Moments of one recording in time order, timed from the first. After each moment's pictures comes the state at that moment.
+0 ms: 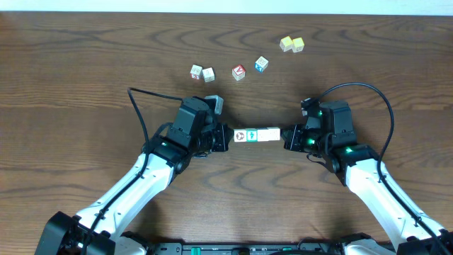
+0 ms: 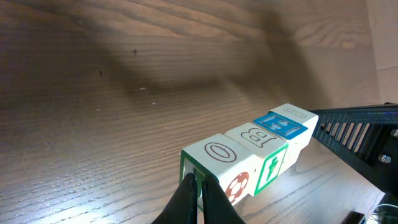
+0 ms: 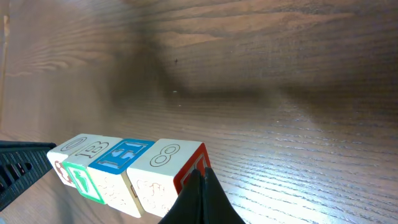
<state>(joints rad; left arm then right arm) -0.49 1.41 0.76 -0.16 0.39 -0.59 0.23 1.34 0.68 -0.22 -0.45 0.49</state>
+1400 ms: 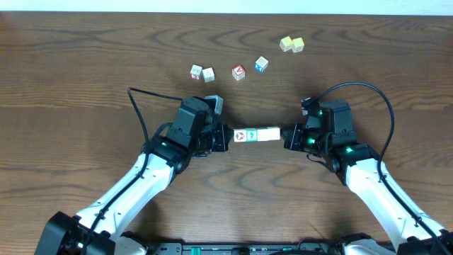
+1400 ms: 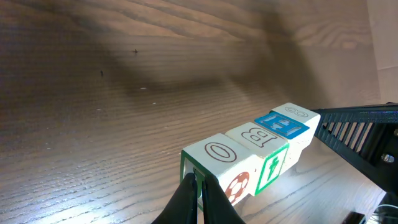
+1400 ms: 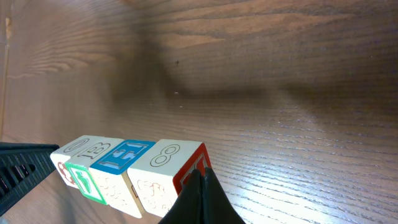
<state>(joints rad) -0.49 1.41 0.76 -0.16 0.39 -0.59 0.23 1.34 0.68 -0.23 -0.45 0.50</state>
